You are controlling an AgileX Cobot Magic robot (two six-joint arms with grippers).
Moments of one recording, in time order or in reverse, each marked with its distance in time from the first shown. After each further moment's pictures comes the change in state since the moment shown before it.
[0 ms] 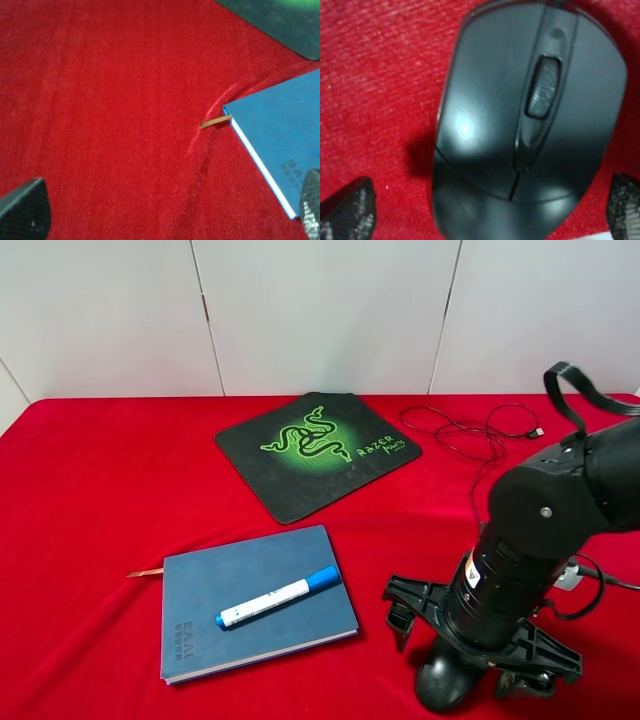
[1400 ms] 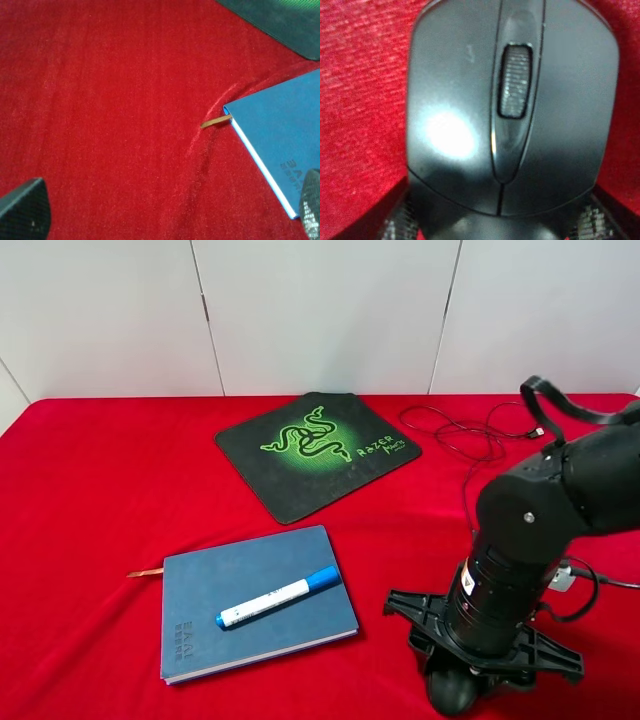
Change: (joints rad) left arm 0.000 0.000 0.000 0.002 0.001 0.000; right arm 0.000 0.021 -0.021 -0.001 0.055 -0.064
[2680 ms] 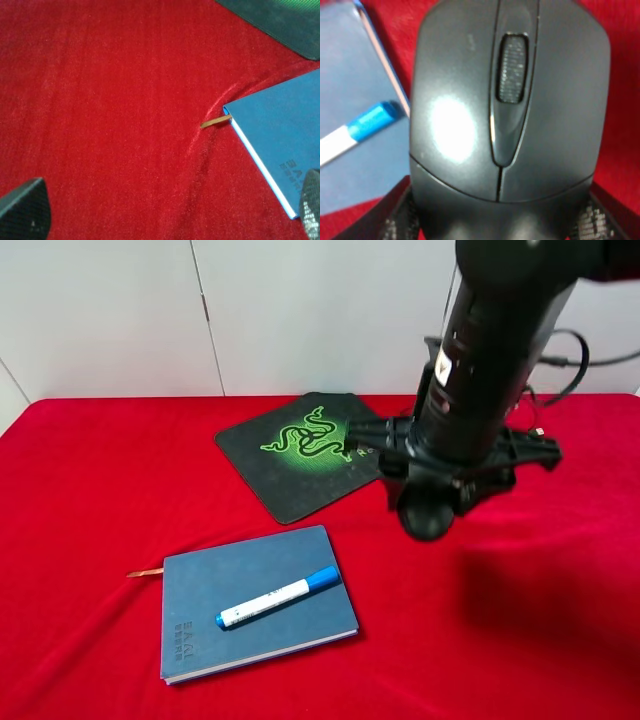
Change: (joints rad) left arm 0.000 0.000 0.000 -0.001 0.000 0.000; right arm -0.042 -0.058 -0.578 -0.224 0.452 -0.227
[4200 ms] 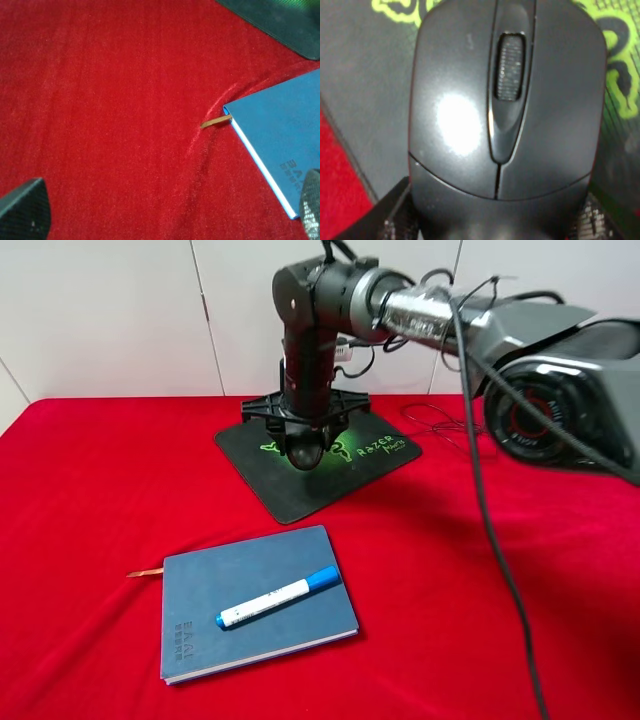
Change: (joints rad) left arm 0.000 0.000 0.000 0.000 0.000 0.000; right arm -0.052 0.876 -1.045 -0.006 0.078 -0.333
